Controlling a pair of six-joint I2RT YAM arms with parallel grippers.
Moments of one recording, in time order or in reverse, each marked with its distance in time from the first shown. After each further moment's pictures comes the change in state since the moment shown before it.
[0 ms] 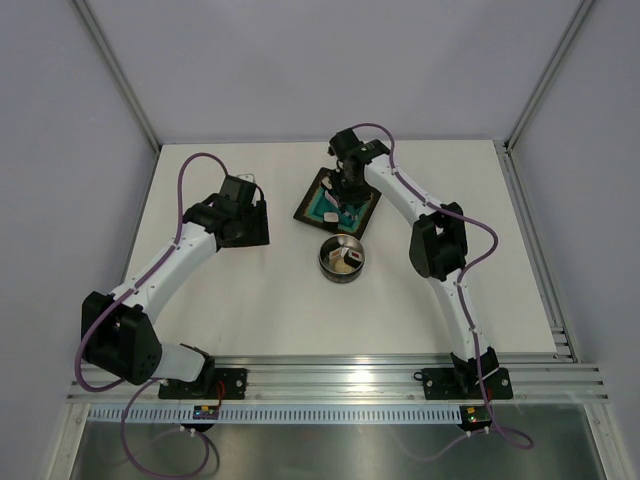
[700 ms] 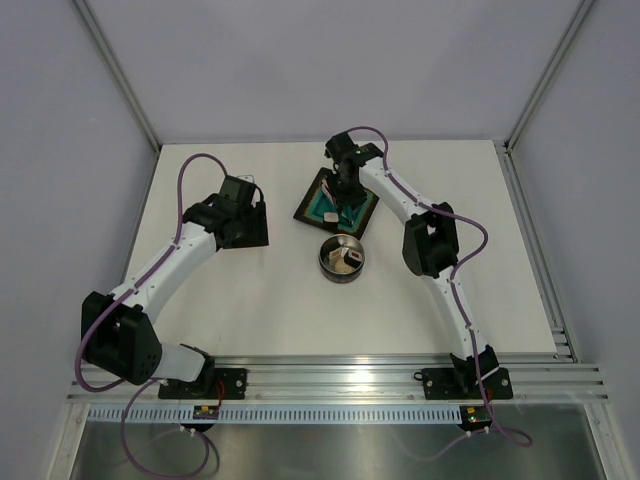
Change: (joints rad) left arm 0.003 0.000 0.002 -0.016 -0.001 0.000; right arm 0.005 0.097 0.079 0.019 0.019 -0.005
